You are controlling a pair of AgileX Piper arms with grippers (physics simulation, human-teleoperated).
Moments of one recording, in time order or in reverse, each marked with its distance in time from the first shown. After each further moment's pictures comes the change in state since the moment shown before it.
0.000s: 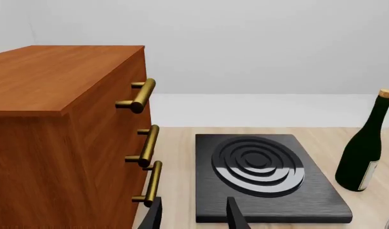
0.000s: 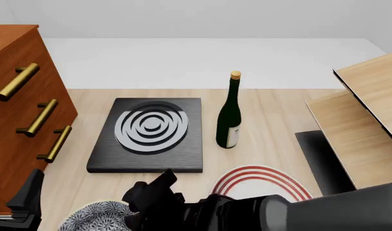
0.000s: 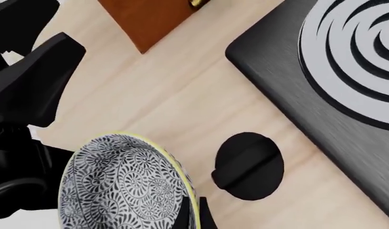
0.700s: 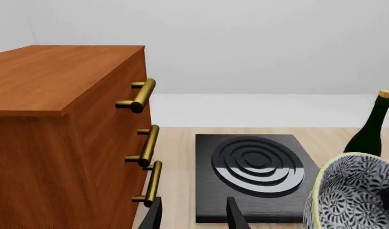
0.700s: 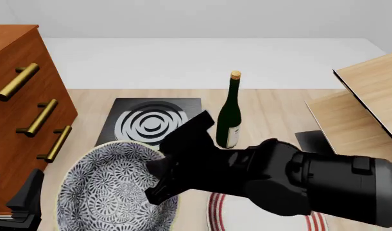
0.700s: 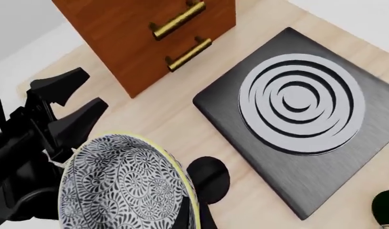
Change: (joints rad) left arm 0.000 0.000 0.000 0.000 0.000; right arm -0.139 -0.335 -0.050 0.266 -0.118
